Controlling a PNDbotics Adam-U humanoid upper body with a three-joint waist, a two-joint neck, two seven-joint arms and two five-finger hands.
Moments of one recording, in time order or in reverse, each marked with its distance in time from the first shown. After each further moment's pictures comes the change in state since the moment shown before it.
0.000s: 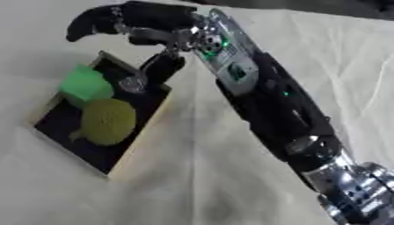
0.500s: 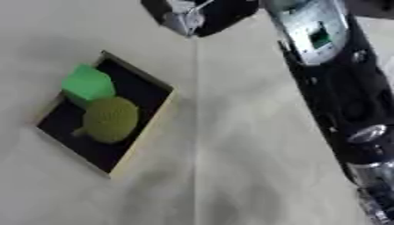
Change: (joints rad) left arm 0.003 0.001 0.001 0.000 -0.002 -0.008 0.008; right arm 0.069 -0.198 -0.167 -0.246 -0.451 0.154 -0.123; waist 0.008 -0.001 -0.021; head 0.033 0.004
